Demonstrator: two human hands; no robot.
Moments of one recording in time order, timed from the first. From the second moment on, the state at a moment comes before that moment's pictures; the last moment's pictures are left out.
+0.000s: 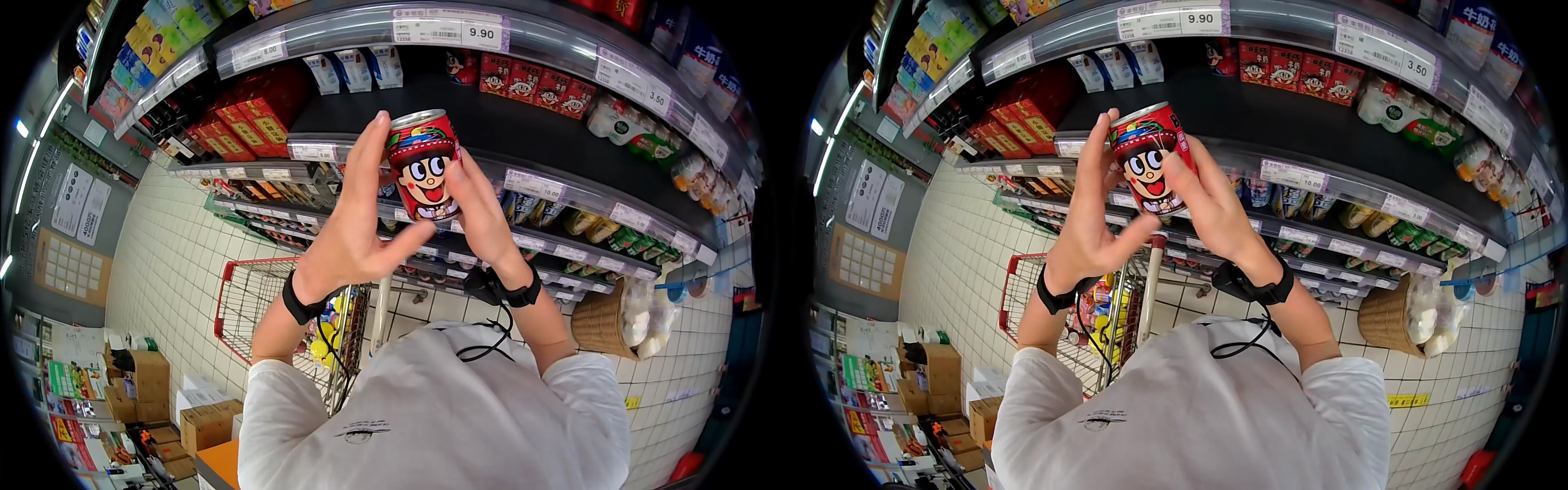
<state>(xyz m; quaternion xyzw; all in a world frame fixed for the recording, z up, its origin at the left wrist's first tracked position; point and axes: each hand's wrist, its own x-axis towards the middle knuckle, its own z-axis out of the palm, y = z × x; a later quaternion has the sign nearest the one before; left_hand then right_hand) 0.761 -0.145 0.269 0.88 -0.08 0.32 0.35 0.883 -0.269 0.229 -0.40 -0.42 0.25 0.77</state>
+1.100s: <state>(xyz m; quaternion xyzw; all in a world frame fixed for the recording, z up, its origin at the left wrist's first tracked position) 0.769 -0.144 0.271 0.78 0.03 0.22 0.58 0.912 -0.279 0.235 -0.51 -0.62 -0.02 0.59</state>
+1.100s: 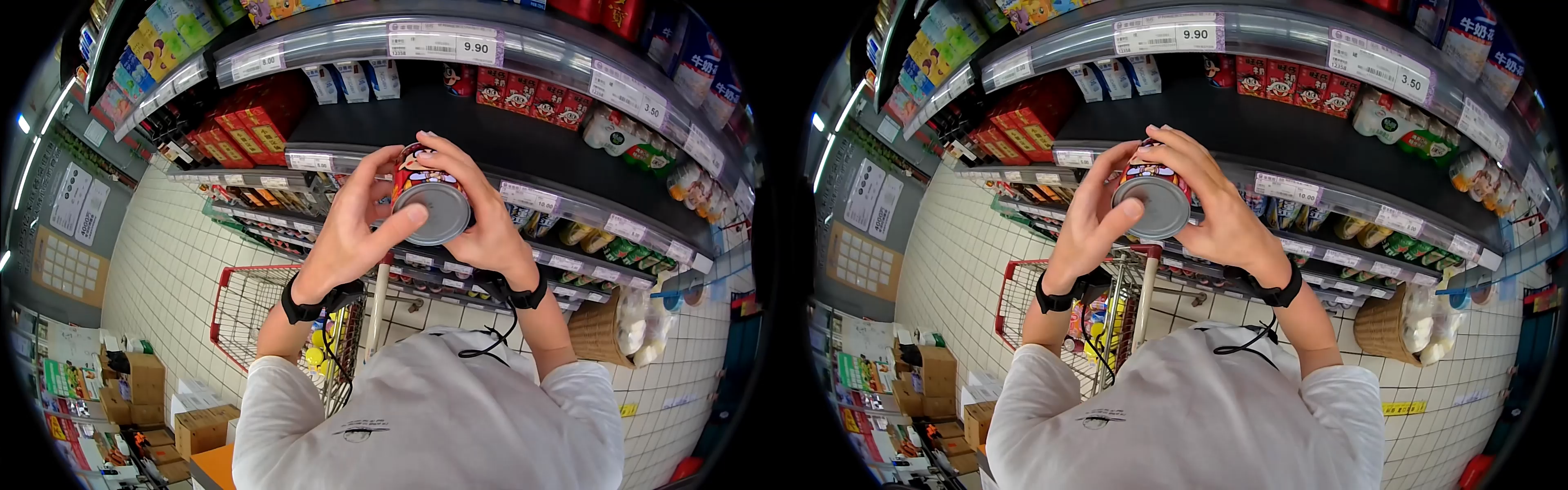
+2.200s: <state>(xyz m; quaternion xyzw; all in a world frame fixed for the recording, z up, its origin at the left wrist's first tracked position) 0.778 -0.122 0.277 0.78 -0.24 0.24 0.53 0.889 -0.290 0.242 -0.50 -0.59 -0.06 0.63</state>
